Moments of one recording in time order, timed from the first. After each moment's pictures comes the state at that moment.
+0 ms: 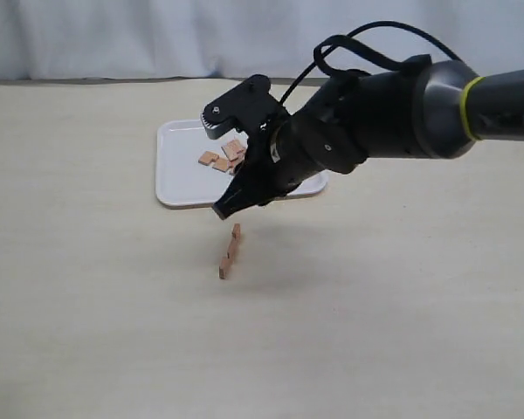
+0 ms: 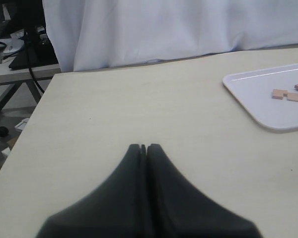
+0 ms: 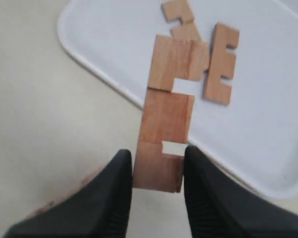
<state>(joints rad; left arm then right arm) 0.02 0.00 0.00 -0.04 0.34 0.16 0.37 1.92 -1.24 -0.30 0.38 0.17</state>
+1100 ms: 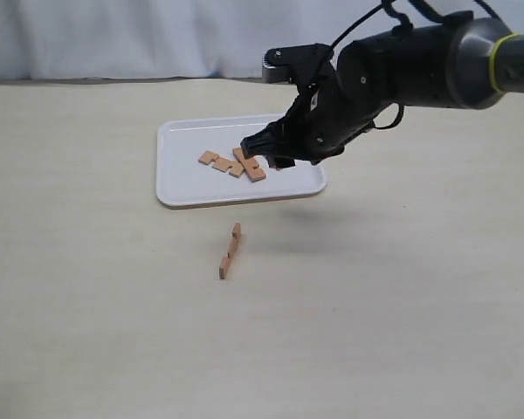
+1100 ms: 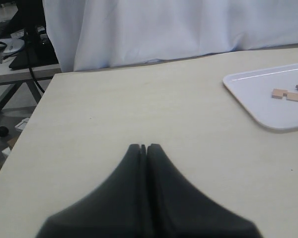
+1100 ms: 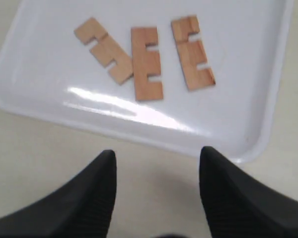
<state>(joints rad) 0.02 0.00 0.00 -0.04 0.34 0.16 0.20 1.94 -1.36 0.01 0.54 0.17</state>
